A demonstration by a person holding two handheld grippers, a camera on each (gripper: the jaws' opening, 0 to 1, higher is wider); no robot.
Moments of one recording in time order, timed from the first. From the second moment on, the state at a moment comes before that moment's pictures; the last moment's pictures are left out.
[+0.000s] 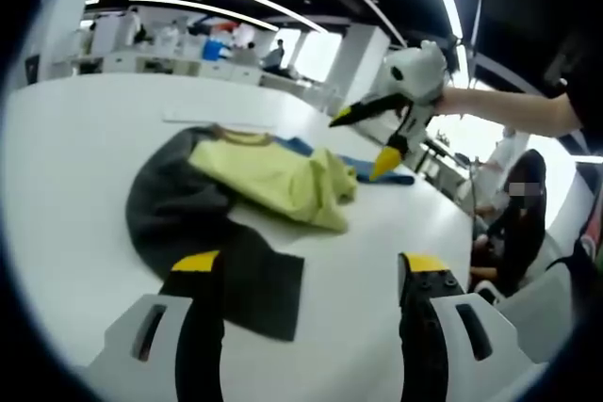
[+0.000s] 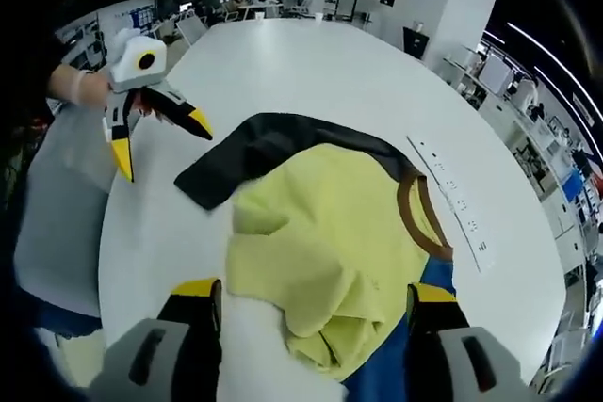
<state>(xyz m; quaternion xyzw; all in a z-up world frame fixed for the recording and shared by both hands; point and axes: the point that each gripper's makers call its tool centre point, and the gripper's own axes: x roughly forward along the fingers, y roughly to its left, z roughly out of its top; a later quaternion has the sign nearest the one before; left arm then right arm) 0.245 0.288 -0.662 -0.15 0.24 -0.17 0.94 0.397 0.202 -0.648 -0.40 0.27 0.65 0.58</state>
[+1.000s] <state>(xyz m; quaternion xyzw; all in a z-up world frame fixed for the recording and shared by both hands) 0.242 0.291 -0.664 -0.15 0.24 -0.16 0.95 0.326 0.255 -0.673 -0.46 0.22 0.72 0.47</state>
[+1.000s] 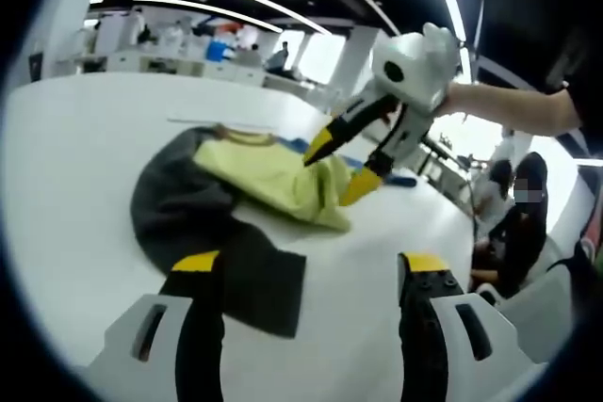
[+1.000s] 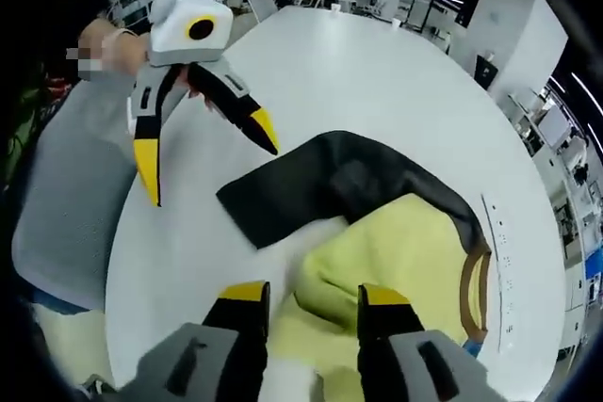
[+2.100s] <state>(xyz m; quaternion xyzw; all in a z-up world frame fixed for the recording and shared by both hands) 0.241 0.293 -0.664 -0.16 0.24 -0.16 0.94 0.326 0.257 -0.692 -0.47 0.26 0.71 0.46</state>
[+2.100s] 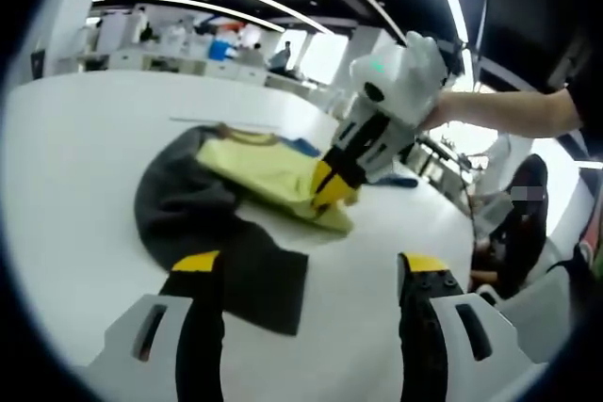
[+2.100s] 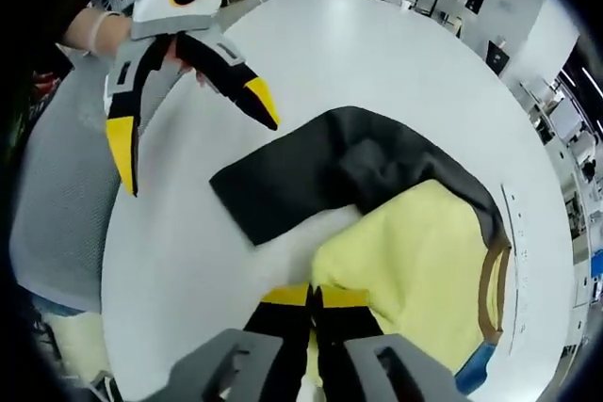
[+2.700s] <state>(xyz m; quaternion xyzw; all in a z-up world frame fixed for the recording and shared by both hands) 0.251 0.287 -0.661 -0.18 0.23 -0.16 0.94 0.350 0.284 -0.636 -0.25 0.32 0.71 0.57</state>
